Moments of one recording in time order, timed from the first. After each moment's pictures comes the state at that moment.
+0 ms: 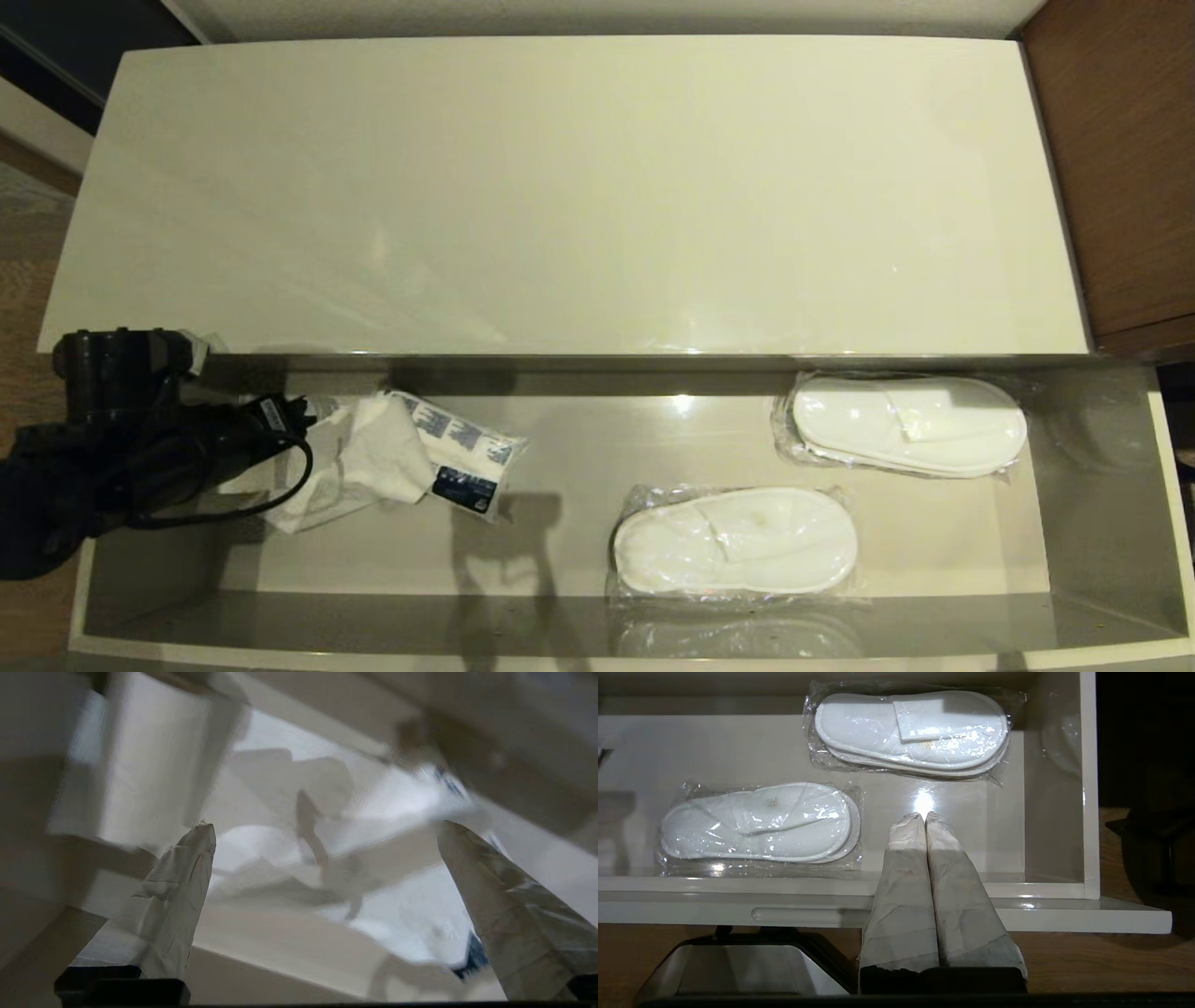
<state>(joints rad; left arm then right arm) 0.05 1.66 -0.66 -0.48 0.01 -0.38 0.00 0.00 0.00 0.00 0.01 -0.02</state>
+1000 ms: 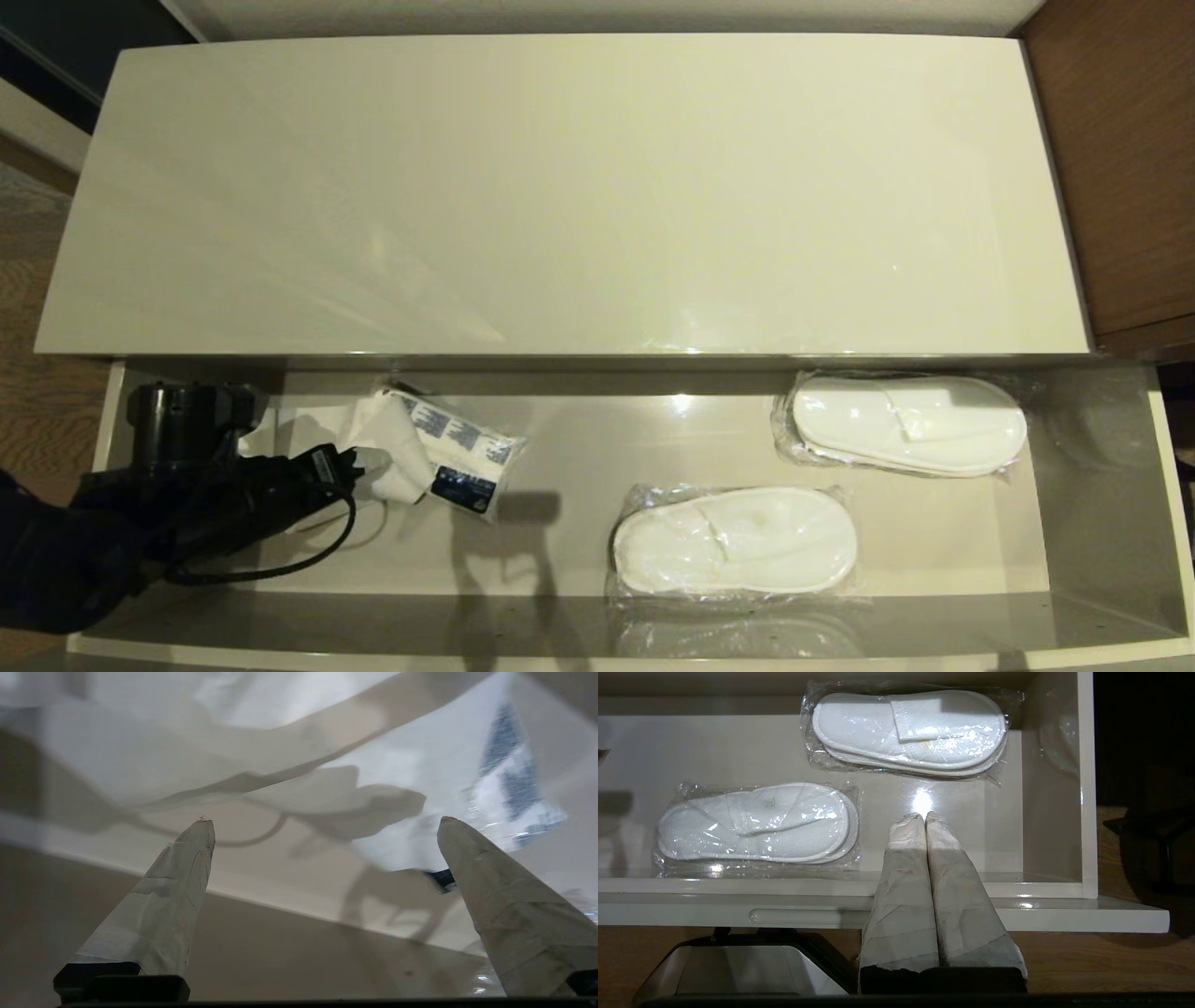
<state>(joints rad) -0.05 1.71 -0.54 -0.56 -0.04 -0.47 0.00 0.00 0.00 0.00 0.01 -0.02</state>
